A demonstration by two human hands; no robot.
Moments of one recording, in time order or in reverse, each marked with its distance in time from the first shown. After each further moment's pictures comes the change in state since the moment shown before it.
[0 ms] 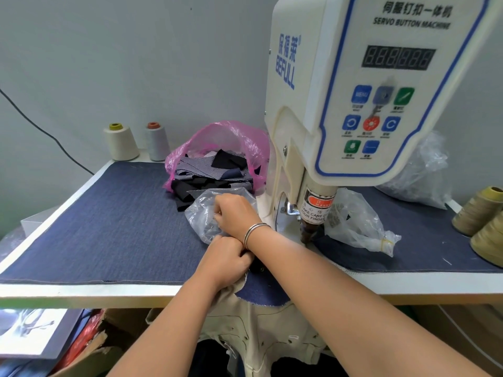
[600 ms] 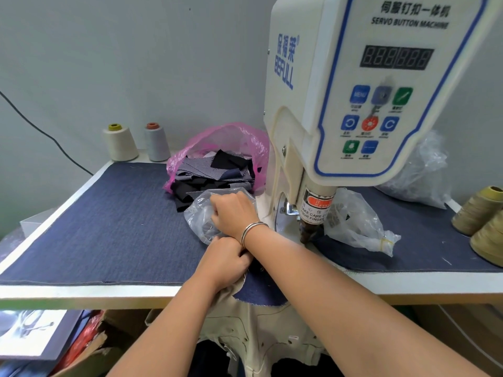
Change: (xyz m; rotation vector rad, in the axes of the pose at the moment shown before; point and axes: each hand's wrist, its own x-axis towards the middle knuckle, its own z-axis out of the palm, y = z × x) left_hand 0.000 0.001 0.001 -0.033 0.048 0.029; right_hand 0.004 -0.003 0.001 -0.282 0.056 -0.101
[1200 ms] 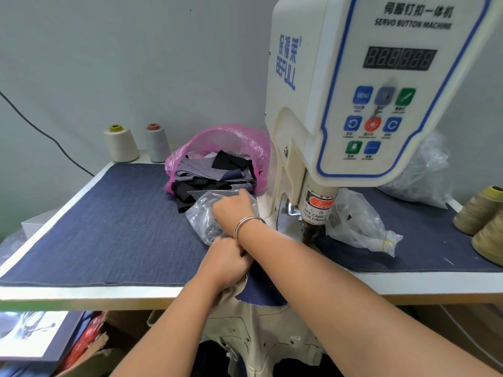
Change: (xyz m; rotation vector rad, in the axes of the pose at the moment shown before) left_hand -0.001 -0.003 0.001 -0.082 -0.006 -0.081; right_hand 0.011 -0.007 -0.001 -0.400 -0.241 -0.022
